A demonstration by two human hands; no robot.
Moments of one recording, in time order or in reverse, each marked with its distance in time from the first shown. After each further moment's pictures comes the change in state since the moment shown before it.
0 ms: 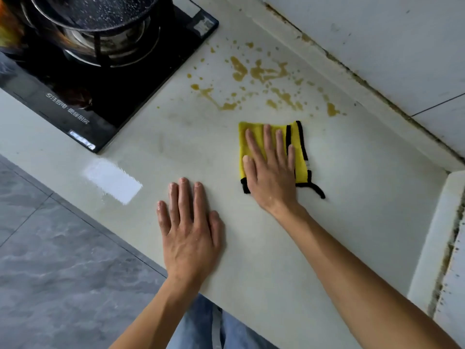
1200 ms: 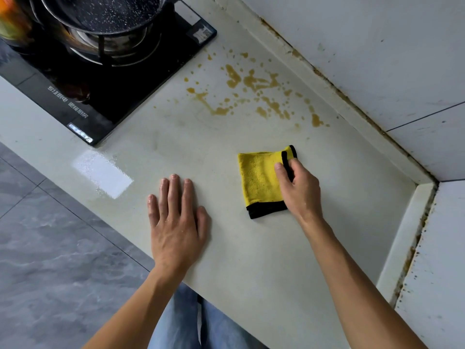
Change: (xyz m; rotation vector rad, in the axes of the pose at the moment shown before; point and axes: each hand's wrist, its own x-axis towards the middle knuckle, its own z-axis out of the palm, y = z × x) left_hand 0.001 -0.001 0.002 -0.019 0.058 -0.004; right_hand -0.026 0.058 -0.069 0.470 0.012 0.312
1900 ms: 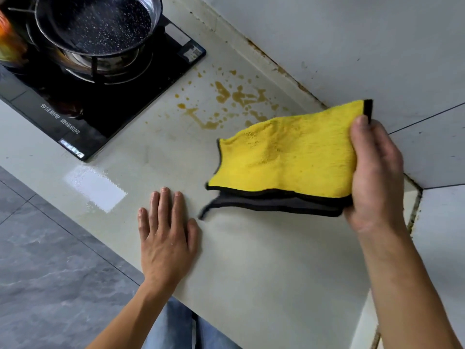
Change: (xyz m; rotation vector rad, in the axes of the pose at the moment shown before) left_hand 0.000 -0.002 0.003 0.014 0.027 0.005; right_hand -0.005 -0.065 -0.127 0.781 0.196 -0.119
